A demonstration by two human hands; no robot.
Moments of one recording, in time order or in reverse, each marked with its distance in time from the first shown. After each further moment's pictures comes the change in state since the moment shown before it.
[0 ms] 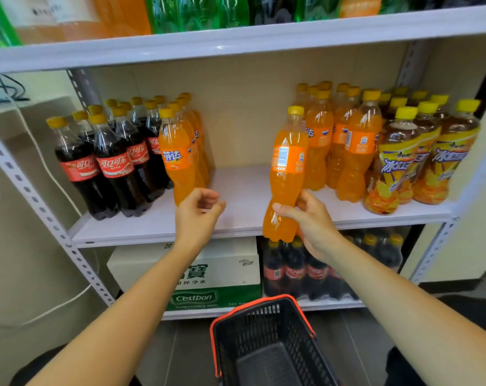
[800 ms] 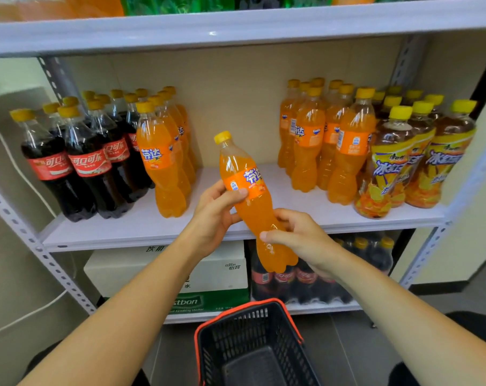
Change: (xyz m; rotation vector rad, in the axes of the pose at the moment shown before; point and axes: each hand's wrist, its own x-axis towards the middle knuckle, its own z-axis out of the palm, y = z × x) left_hand 0.003 0.037 0.047 -0.713 -0.482 -0.205; right_hand -0.020 -0.011 -0.011 -0.251 -0.269 0.064
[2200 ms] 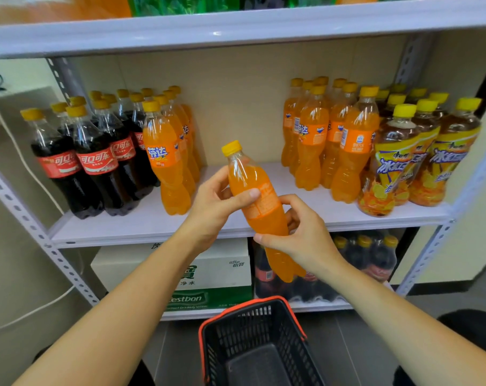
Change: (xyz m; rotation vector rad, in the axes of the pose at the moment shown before) left_hand -0.013 0.021 0.001 0.198 -0.053 0.155; right_hand -0.011 0.000 0.011 -0.339 0.271 -0.211
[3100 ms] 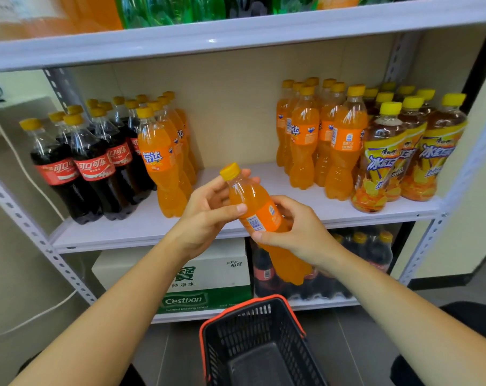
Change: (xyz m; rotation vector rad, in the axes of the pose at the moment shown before) left_hand -0.016 0.011 0.001 -0.093 -0.148 -0.046; right_hand 0.001 -0.010 -0.015 0.134 -0.163 0.024
